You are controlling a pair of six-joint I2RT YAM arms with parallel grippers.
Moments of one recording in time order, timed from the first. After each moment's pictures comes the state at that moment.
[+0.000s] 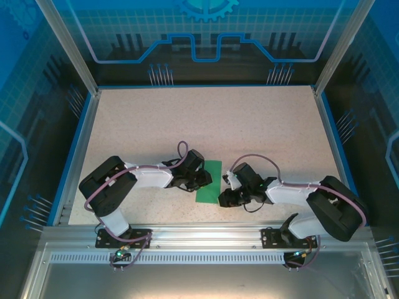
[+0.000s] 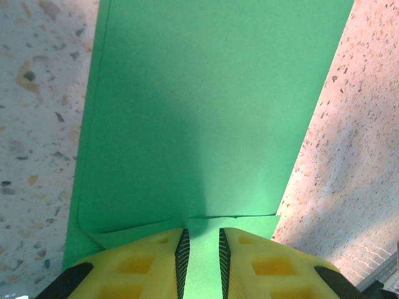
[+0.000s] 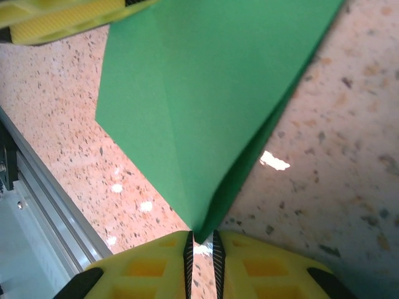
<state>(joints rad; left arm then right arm) -0.77 1.70 0.77 -0.04 0.24 -1.15 0.72 1.36 0.41 -0.10 -0.51 0.61</state>
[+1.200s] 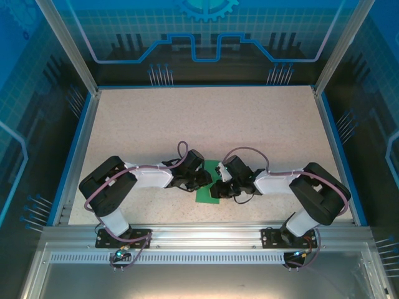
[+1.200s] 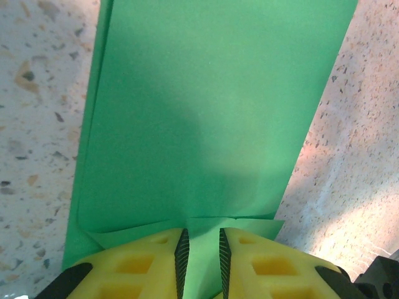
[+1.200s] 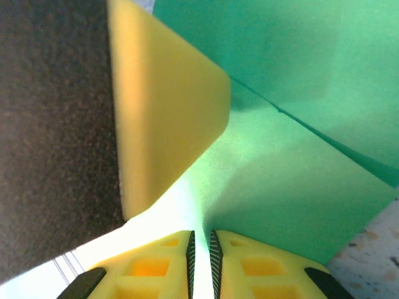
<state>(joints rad) -0.77 1.70 0.77 -0.04 0.24 -1.15 0.74 1.55 0.55 -0.01 -0.48 0.66</state>
